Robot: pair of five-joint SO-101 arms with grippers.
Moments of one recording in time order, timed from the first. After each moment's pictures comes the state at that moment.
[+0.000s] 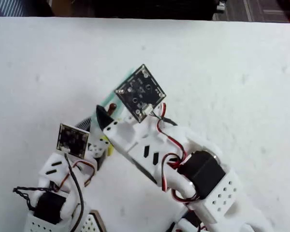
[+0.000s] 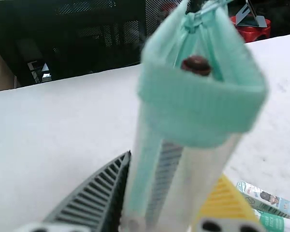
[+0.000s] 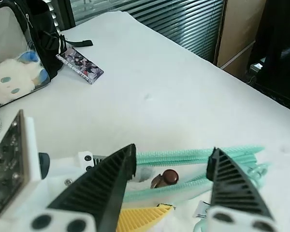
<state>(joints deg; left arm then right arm) 13.7 -104.8 83.1 49.8 0.7 -48.0 -45.2 14.9 62.9 2.8</state>
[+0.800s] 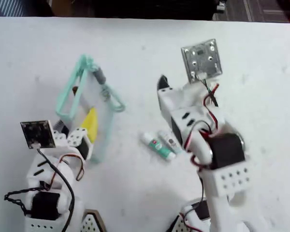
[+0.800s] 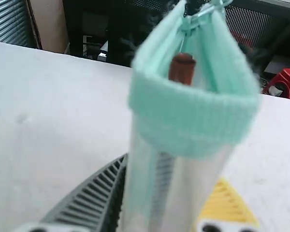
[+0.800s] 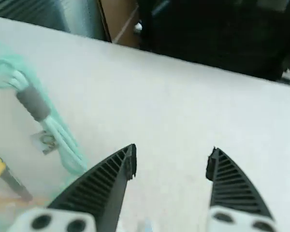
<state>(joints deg) -0.7 -104.1 83.1 48.7 14.5 -18.6 -44.5 22.3 62.9 2.7</state>
